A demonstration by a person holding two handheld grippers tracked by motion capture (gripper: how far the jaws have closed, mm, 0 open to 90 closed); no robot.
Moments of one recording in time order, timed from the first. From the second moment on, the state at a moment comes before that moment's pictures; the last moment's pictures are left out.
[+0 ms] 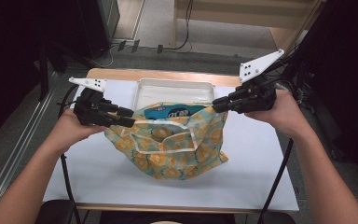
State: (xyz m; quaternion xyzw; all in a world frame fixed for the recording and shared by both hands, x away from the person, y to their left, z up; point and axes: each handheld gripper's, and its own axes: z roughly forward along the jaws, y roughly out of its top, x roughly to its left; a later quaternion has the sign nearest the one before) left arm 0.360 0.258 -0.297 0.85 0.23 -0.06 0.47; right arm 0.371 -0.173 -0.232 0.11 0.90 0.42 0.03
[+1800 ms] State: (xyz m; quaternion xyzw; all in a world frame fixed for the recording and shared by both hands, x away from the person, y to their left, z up) left arm 0.312 0.231 -0.354 0.85 0.21 -0.09 0.48; right arm 0.295 -0.225 -0.328 0.19 0.87 0.46 0.03
